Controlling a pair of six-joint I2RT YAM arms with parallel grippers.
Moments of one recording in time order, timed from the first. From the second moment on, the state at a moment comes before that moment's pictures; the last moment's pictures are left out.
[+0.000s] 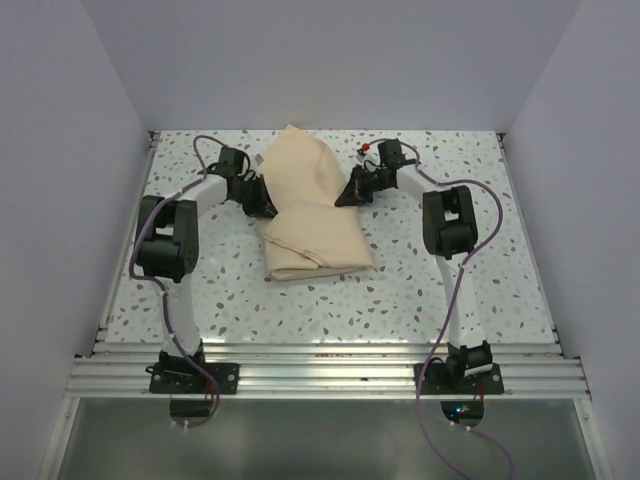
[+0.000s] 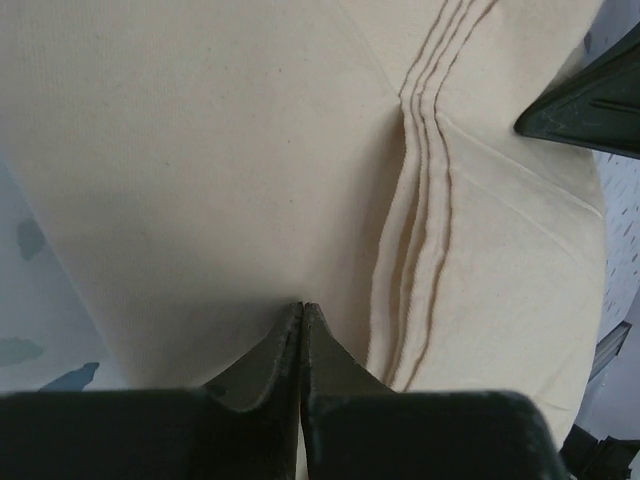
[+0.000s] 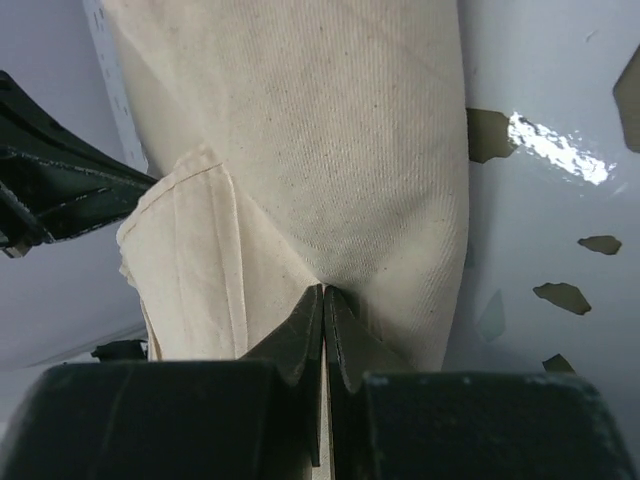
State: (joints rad) left arm -0.15 2.05 1.44 -0.44 0.50 -0.42; right arm 0.24 2.55 2.03 -0.49 -0.87 0.47
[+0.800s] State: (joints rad) left arm -0.13 2.13 1.71 -0.55 0.55 -0.38; right arm 0.26 2.43 2.02 -0.39 -0.80 0.61
